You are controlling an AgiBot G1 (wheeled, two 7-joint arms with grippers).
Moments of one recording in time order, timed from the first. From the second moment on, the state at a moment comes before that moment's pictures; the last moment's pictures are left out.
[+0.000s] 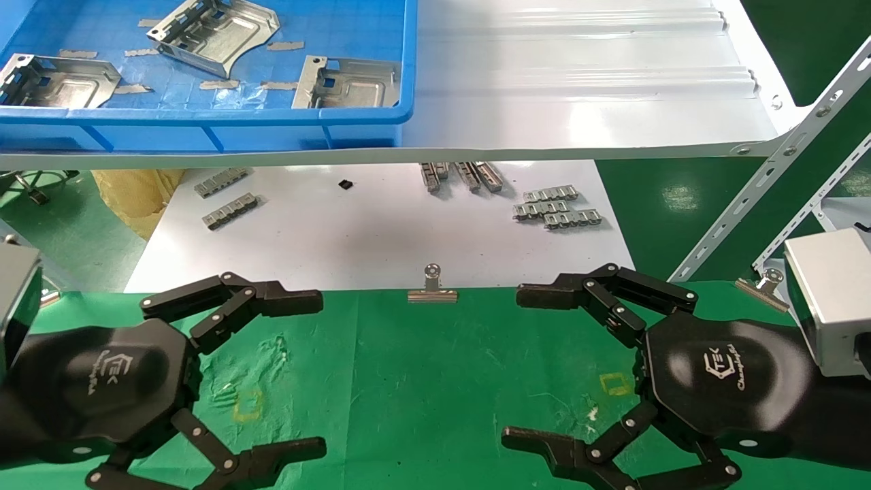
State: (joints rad) left arm -1.08 0.61 0.28 -1.28 0.73 1.50 -0.19; right arm 1.09 -0.58 -0.36 1.26 -0.67 -1.46 0.14
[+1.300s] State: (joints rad) left arm -1.08 0.61 0.28 -1.28 0.73 1.50 -0.19; right arm 1.09 -0.58 -0.36 1.26 -0.67 -1.46 0.14
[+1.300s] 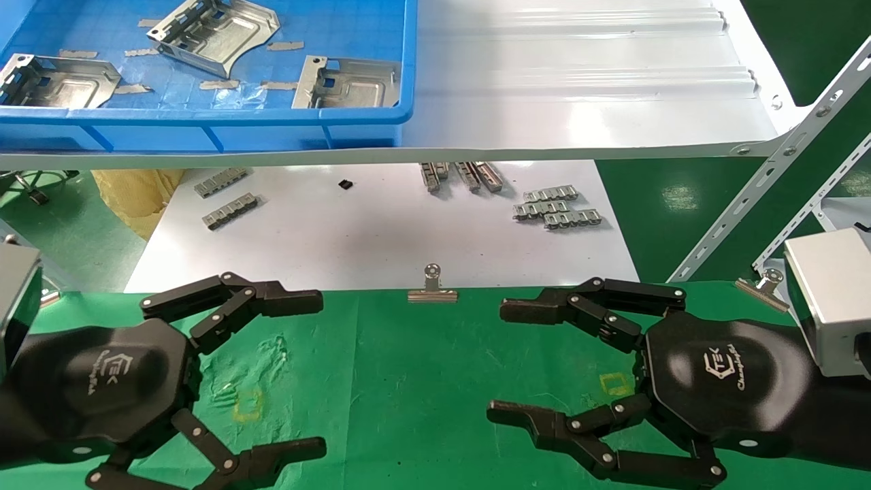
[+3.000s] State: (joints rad) left arm -1.99 0.99 0.50 -0.31 1.42 0.97 -0.11; right arm 1.09 -0.58 -0.36 1.26 -0.67 -1.46 0.14
